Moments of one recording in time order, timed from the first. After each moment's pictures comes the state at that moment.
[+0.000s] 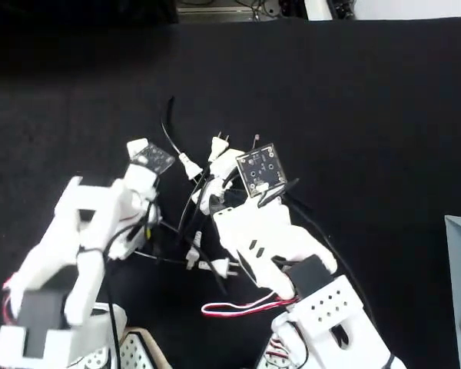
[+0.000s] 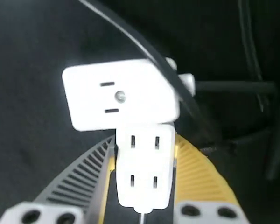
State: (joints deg) left arm -1.6 -13.9 50.2 57.4 -32.3; right arm -29.5 -68.3 73.0 42.1 -5.4
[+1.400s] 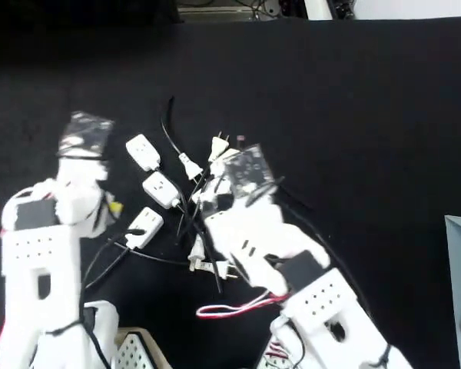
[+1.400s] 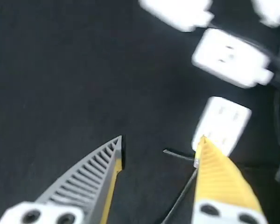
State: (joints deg) left arm -14.7 -46.6 47.9 68.8 -24.5; right arm -33.5 -61.8 70.2 42.1 -3.8
